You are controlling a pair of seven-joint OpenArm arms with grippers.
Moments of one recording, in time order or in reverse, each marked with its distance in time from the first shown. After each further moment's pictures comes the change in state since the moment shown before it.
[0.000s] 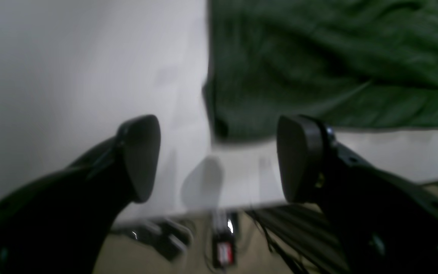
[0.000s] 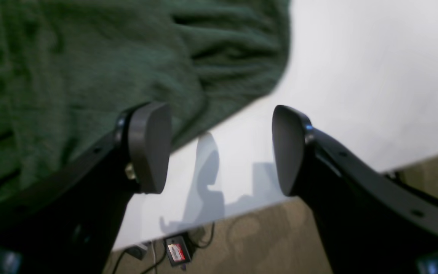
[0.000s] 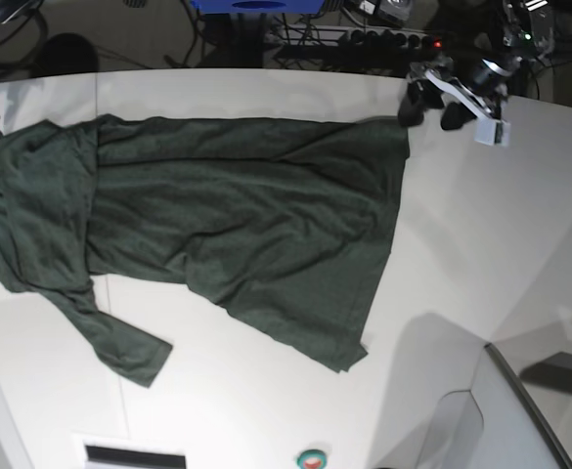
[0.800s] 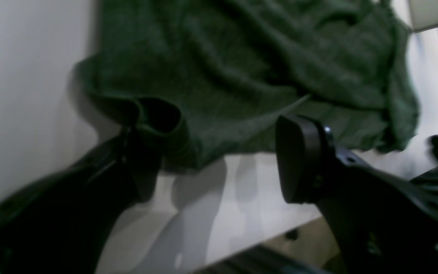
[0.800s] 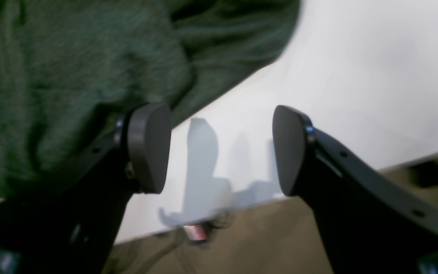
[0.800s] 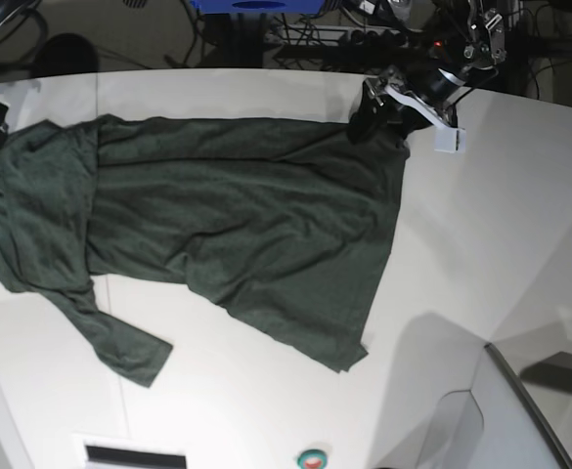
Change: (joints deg) left arm -10.3 5.9 -0.1 -18.5 -3.1 -7.8 -3.1; right arm 1.0 3.5 0.3 -13.5 3.9 0.0 0.4
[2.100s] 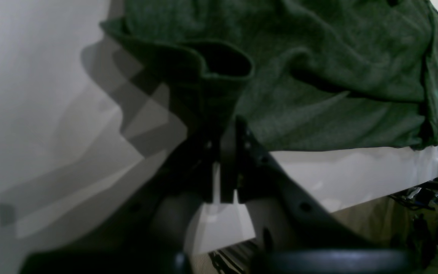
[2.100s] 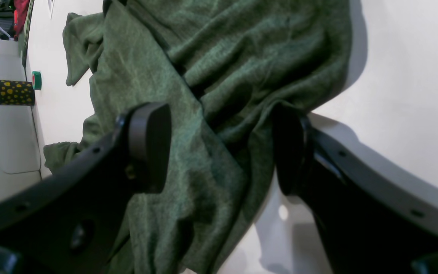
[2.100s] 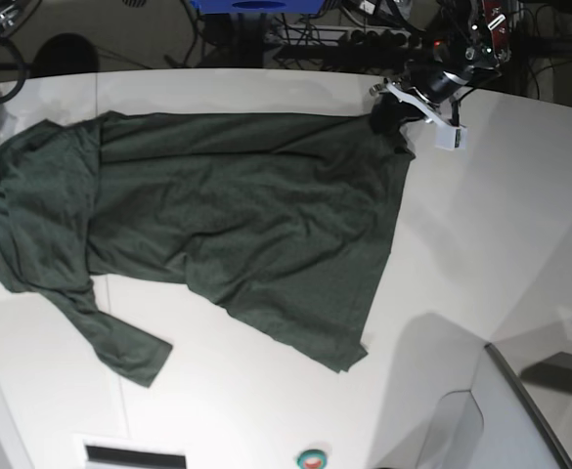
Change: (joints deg) left arm 0.8 -0.2 -0.4 3.4 3.0 1.8 3.1; right arm 7.9 11.9 0.1 -36.7 26.9 1.1 7.4
